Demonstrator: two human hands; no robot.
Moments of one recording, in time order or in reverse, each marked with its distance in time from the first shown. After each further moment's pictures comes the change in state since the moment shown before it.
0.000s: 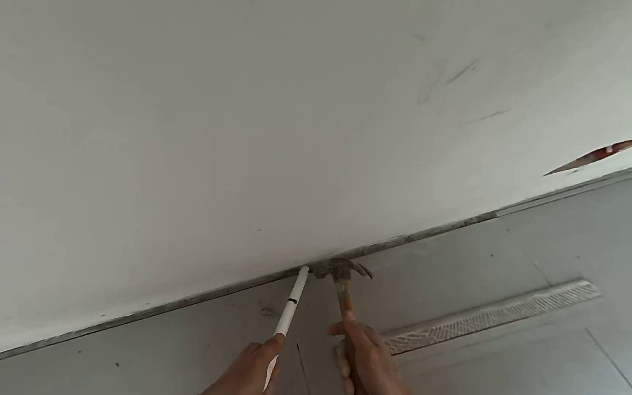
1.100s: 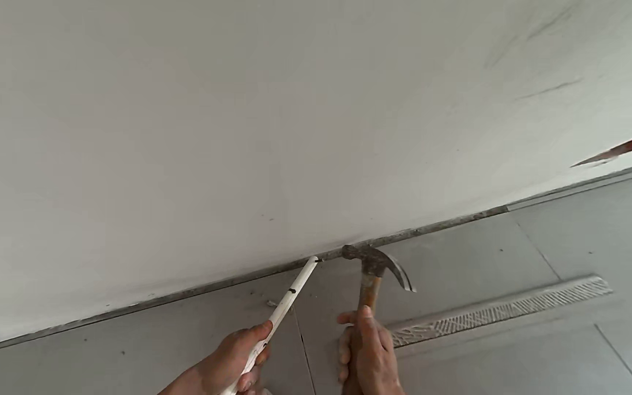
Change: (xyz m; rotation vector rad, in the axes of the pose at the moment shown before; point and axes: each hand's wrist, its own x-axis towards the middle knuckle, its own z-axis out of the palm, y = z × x) left_hand 0.016 -0.026 -0.050 -0.065 -0.236 0.096; right_hand -0.004 0.021 0.017 0.064 0.089 -0.219
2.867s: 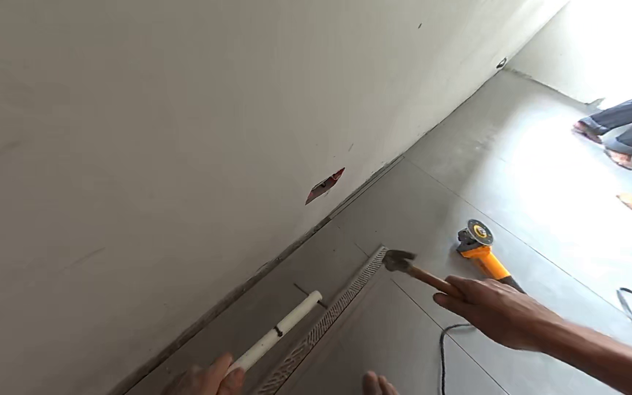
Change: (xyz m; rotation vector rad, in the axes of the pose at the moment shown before) left_hand 0.038 0.128 0.156 1.490 -0.079 0.393; right_hand -0.108 -0.228 -0.348 -1.560 0.359 0.312
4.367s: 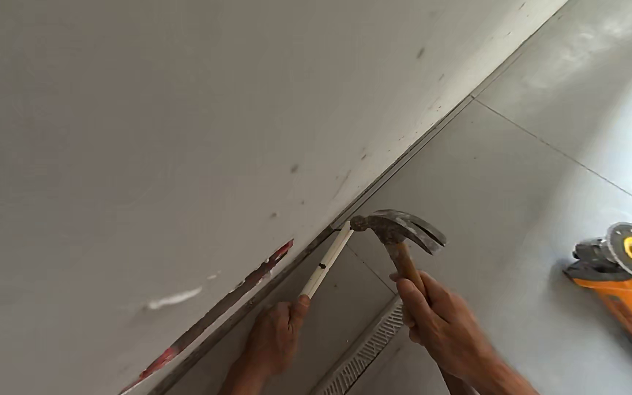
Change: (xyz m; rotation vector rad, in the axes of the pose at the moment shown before) left_hand 0.313 0.103 0.001 -0.248 0.121 -0.154; right_hand 0.208 -0.022 0.075 1.113 0.266 -0.213
